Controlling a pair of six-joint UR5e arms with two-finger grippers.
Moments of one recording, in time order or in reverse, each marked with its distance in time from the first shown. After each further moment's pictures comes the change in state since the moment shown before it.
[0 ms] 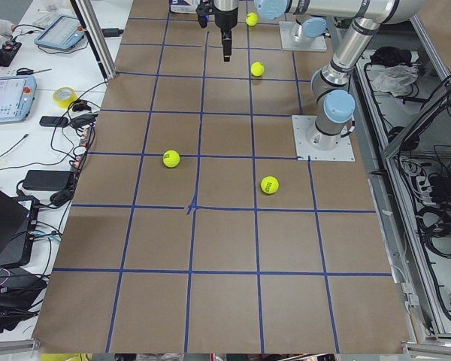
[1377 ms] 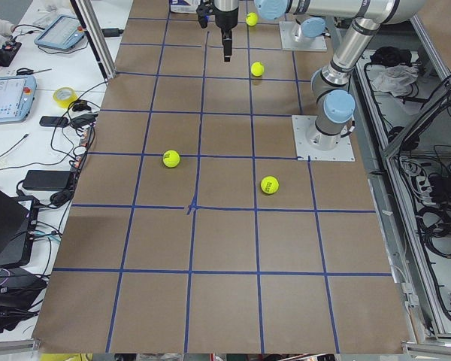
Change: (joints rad) left arm -0.001 0.002 -0.004 -0.001 0.000 0.000; right arm -0.049 0.017 -0.017 0.015 -0.044 0.019
